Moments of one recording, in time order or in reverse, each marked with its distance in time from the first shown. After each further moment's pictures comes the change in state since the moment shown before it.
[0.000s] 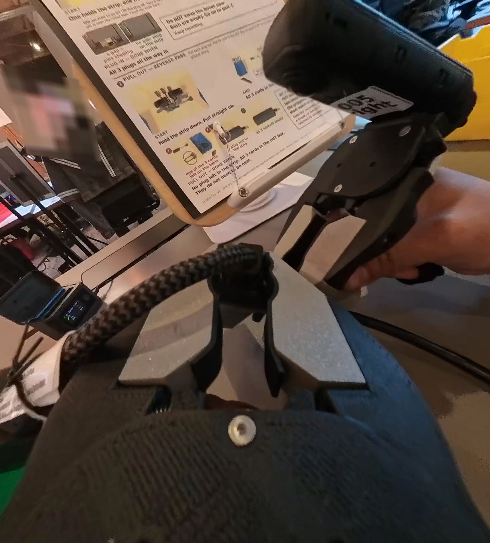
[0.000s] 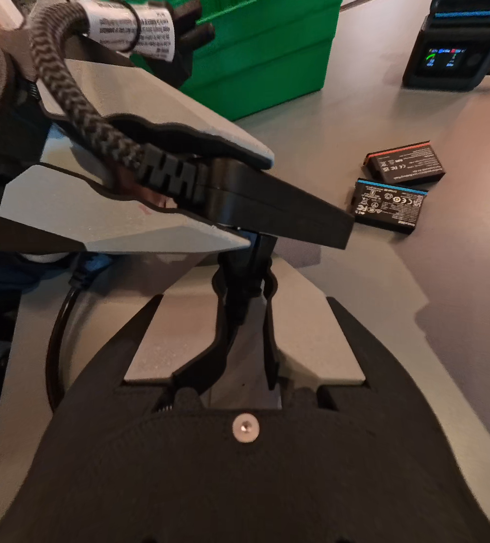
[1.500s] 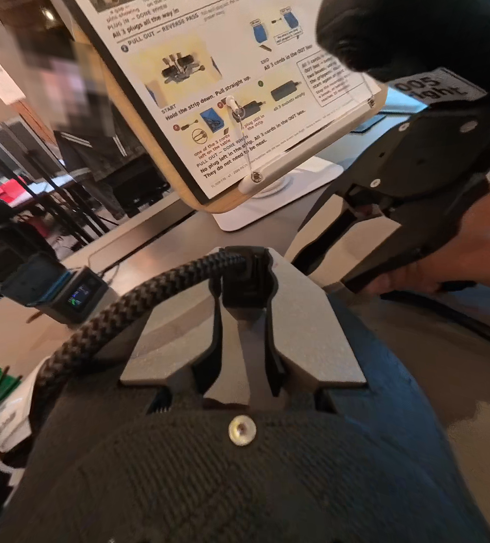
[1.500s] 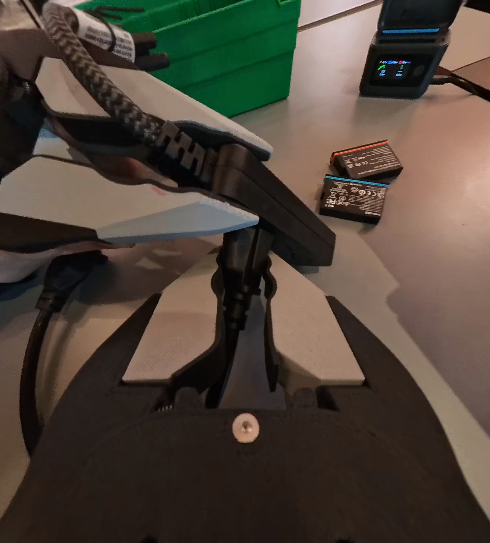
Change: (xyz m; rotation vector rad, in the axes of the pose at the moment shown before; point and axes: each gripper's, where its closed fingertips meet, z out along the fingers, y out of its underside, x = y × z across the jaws) left arm -0.007 0.013 0.014 -0.063 -0.058 -0.012; right arm 0.019 0.006 -0.003 0.051 0.100 -0.002
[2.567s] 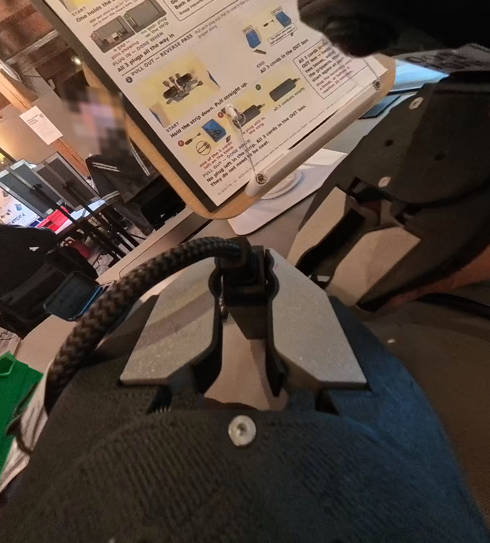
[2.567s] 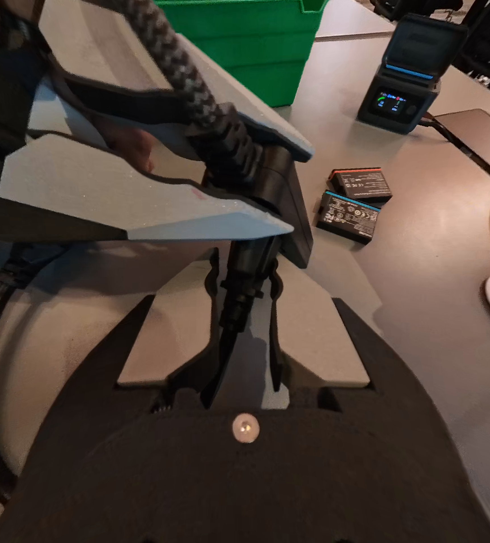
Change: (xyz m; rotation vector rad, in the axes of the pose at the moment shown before) left arm -0.002 -0.002 -0.002 0.014 -0.052 0.135; right arm -0.006 -0.001 0.004 -0.010 0.061 -0.179
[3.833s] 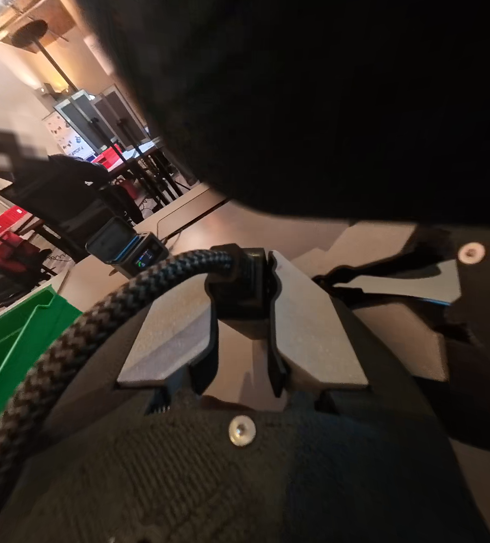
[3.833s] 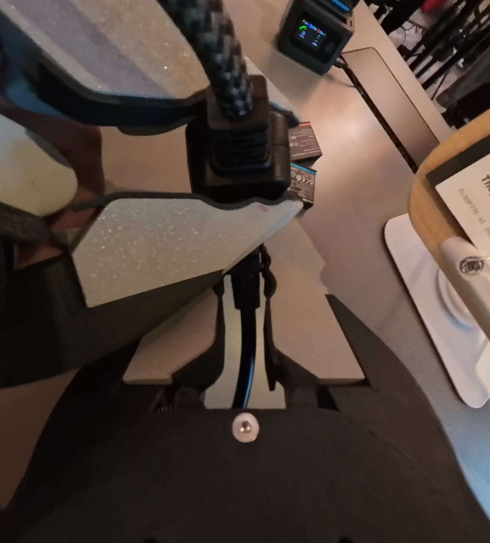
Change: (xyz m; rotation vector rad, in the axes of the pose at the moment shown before) left arm -0.026 0.024 0.011 -0.162 -0.222 -0.075; right arm 0.019 0.009 0.003 -0.287 0.433 -0.081
